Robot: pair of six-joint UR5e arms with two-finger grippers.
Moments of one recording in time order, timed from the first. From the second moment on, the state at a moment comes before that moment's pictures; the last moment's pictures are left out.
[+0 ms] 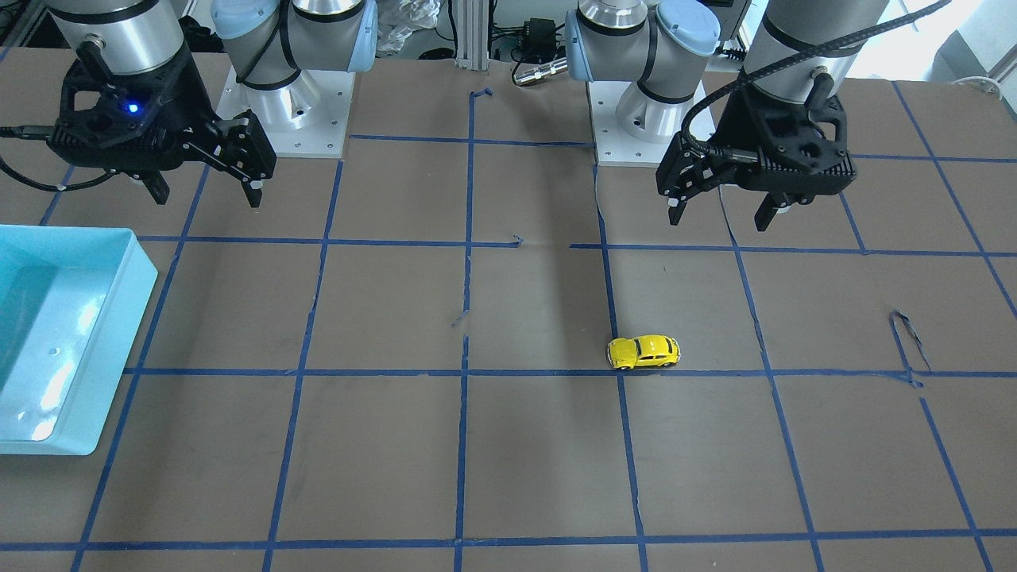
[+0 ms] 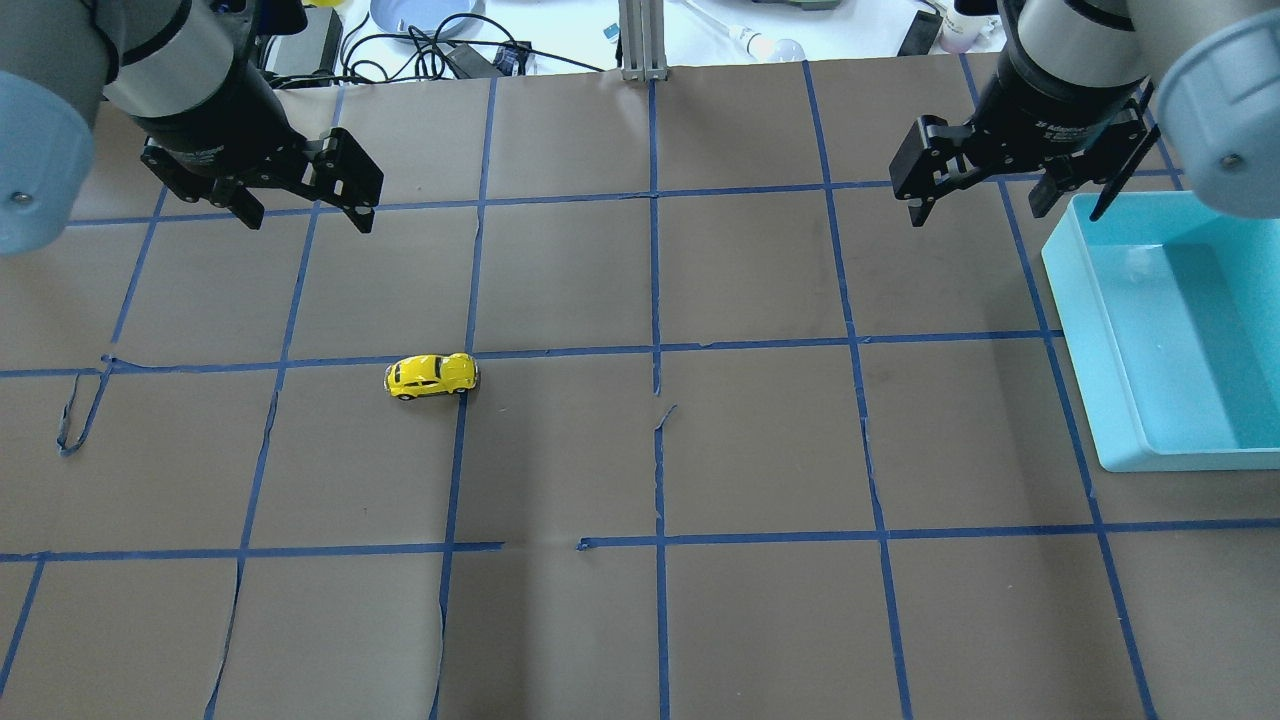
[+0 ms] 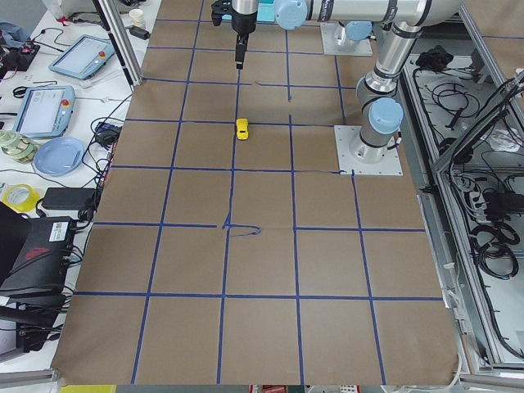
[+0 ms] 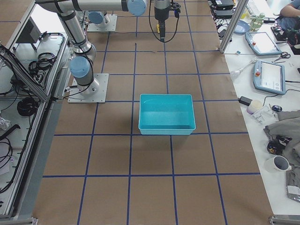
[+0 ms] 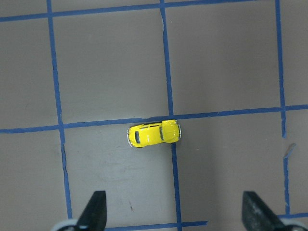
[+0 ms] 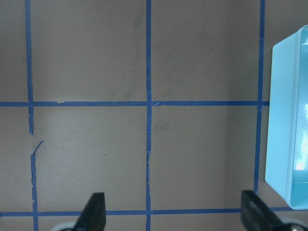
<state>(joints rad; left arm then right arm) -1.53 -1.55 -1.59 -1.47 1.59 0.11 1.55 -1.61 1.60 -1.64 -1.61 -0.03</state>
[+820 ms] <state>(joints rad) -1.53 -1.55 -1.59 -1.48 1.59 0.12 1.55 -1.61 1.60 -1.64 -1.60 -0.03</state>
